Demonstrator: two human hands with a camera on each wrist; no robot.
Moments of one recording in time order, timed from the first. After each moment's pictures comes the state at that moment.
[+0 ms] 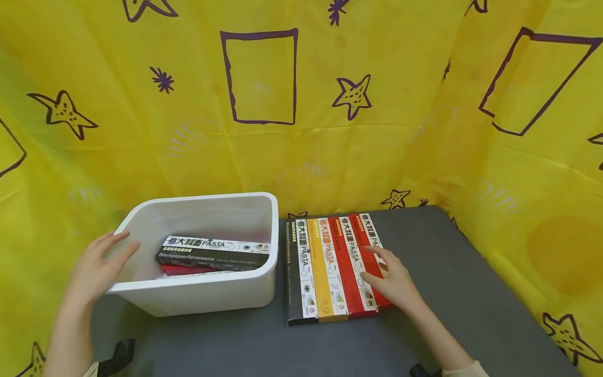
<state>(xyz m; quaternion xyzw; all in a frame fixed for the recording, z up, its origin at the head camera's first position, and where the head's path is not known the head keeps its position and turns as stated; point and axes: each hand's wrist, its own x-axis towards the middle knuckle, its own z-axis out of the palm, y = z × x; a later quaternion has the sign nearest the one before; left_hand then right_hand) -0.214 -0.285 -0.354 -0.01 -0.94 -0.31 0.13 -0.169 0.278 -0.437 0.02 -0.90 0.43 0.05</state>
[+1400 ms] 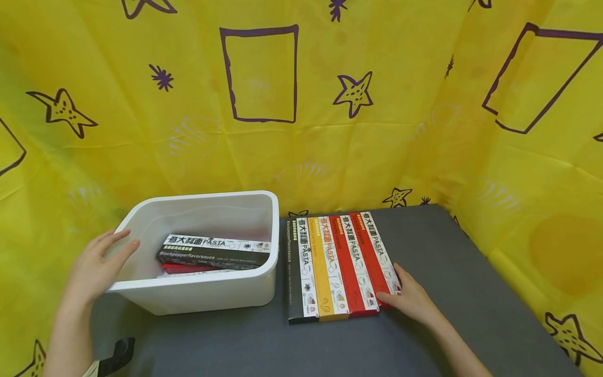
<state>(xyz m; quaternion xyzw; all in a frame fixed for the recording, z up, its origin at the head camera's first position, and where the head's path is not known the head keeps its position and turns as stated) -0.212 -0.283 -0.349 0.00 -0.95 -0.29 0.13 -0.157 0.319 -0.476 0.00 -0.94 0.34 -0.03</state>
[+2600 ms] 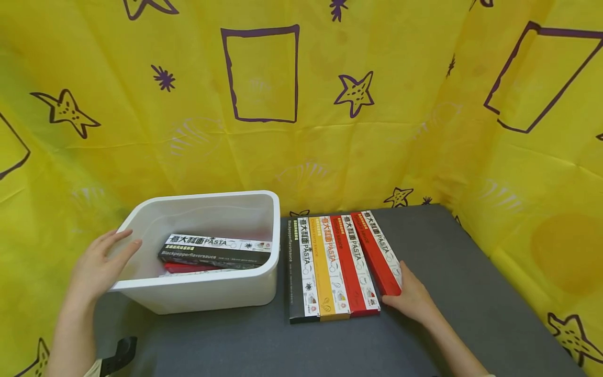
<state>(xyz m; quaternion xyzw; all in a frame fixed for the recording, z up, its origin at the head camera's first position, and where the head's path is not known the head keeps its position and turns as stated) -0.211 -0.283 -0.350 0.00 -0.95 -0.30 0.14 -0.163 0.322 -0.489 0.01 -0.95 0.31 0.02</state>
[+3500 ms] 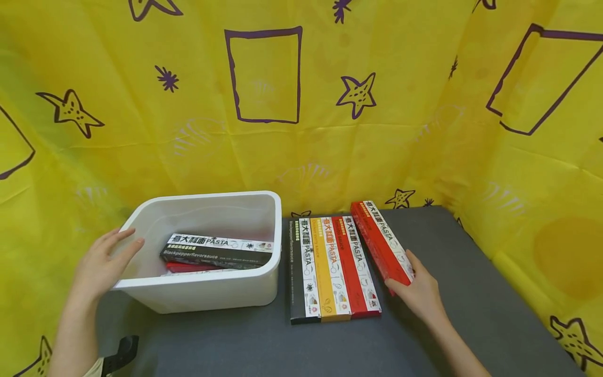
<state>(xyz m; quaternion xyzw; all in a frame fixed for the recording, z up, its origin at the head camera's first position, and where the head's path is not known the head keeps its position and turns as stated) -0.210 -0.282 -0.348 0.01 -0.95 -0.29 0.12 -0.152 0.313 -0.452 -0.09 -0.92 0.37 0.08</state>
